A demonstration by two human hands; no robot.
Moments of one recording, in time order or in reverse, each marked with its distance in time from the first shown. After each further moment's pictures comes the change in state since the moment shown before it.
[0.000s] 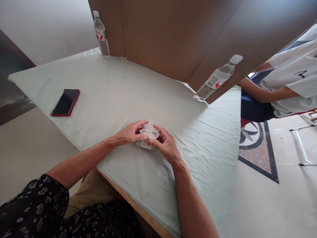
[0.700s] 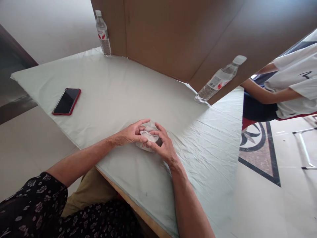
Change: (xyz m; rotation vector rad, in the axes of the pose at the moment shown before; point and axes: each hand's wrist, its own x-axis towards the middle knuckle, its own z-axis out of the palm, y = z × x) left_hand -0.003 0.001 0.000 -0.292 -0.119 -0.050; right_hand 0.003 0.004 -0.004 -0.290 0.011 -0.246
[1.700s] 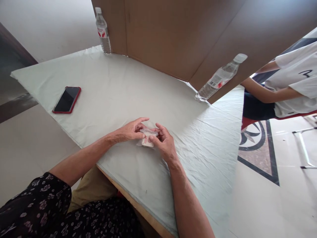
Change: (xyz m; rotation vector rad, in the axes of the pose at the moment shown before) left_hand 0.000 0.007 -0.002 0.278 0.064 -0.006; right_hand -0.001 -0.001 0.014 0.406 0.116 0.235
